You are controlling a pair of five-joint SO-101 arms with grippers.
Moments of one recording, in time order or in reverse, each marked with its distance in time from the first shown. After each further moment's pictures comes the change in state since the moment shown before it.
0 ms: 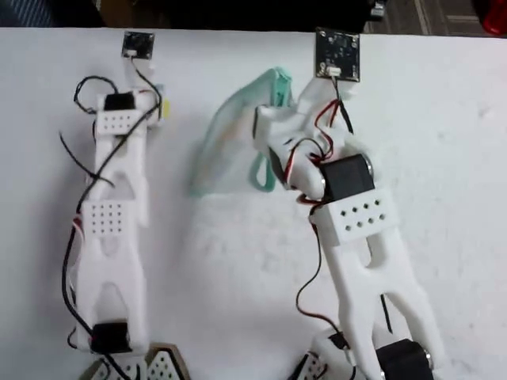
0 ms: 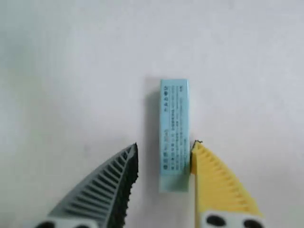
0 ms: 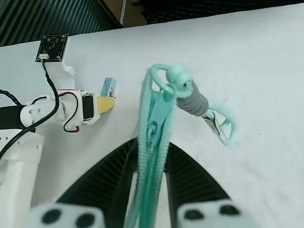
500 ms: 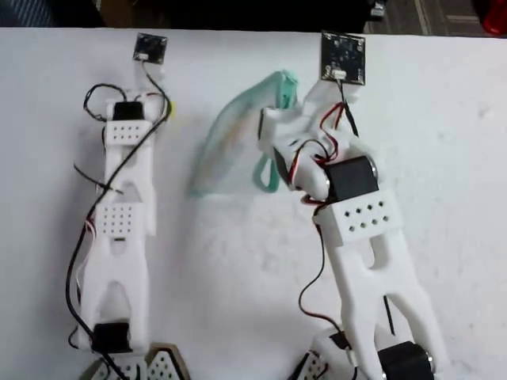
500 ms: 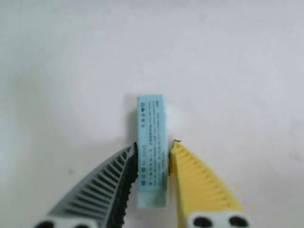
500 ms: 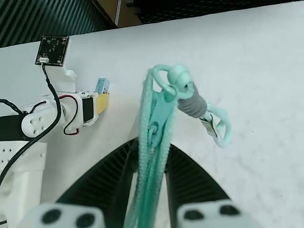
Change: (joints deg) left arm 1.3 11.0 -16.9 1.5 -4.1; right arm -0.1 -0.7 1.9 -0.2 0.0
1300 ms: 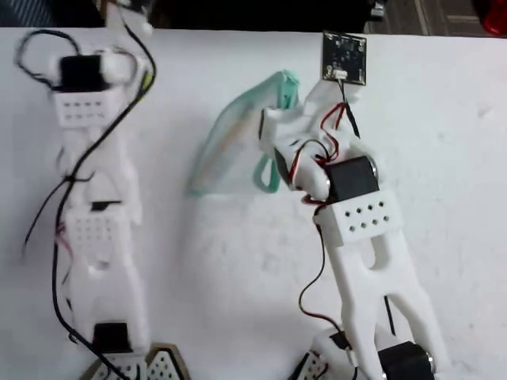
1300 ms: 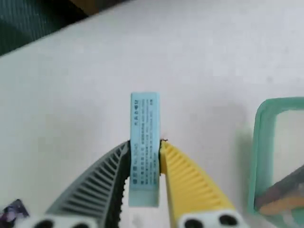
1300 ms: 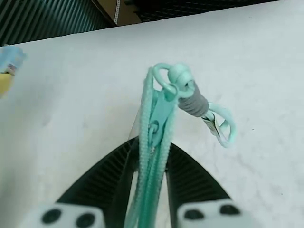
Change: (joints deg) left arm 1.0 -40.4 1.0 39.2 -10.2; right arm 0.0 -0.1 0.2 0.0 0.0
